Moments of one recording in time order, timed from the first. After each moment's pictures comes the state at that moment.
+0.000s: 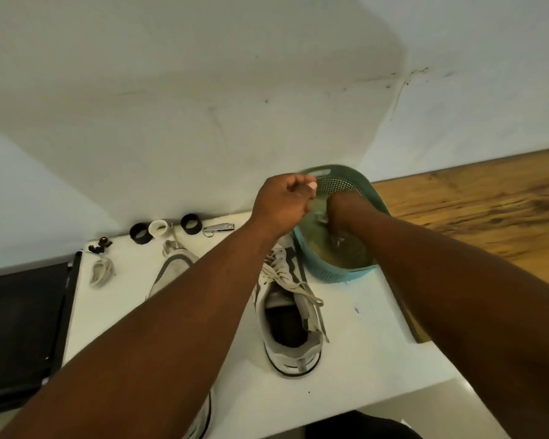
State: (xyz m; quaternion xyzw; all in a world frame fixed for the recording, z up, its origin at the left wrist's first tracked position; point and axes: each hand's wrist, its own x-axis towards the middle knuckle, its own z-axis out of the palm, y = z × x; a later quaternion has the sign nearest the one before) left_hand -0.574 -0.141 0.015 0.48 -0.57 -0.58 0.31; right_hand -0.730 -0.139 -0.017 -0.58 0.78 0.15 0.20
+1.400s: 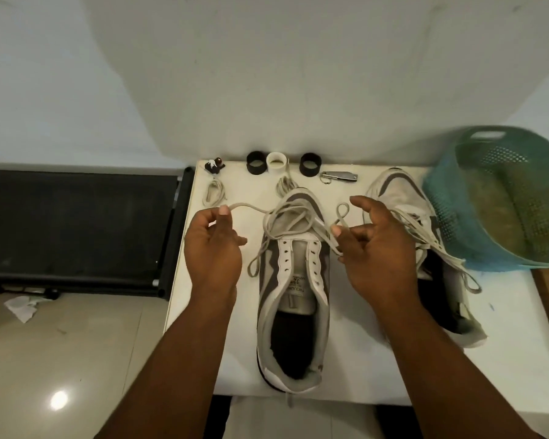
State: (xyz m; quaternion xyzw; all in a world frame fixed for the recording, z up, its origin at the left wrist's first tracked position) left_hand -0.300 -0.053 -0.067 0.71 -0.26 -0.40 0.52; right_hand -0.506 -0.034 -0.056 -0.54 0.70 -0.37 0.29
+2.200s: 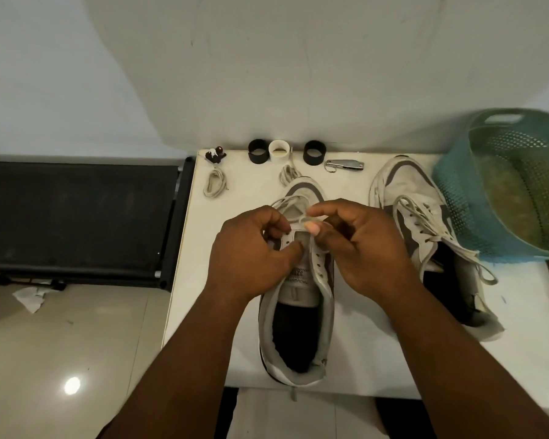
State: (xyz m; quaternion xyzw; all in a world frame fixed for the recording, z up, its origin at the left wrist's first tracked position) left_hand -0.307 -0.043 -0.064 0.65 -0.63 -0.34 0.27; right_hand -0.494 -0.039 -0.050 -0.62 0.58 -0.35 0.39
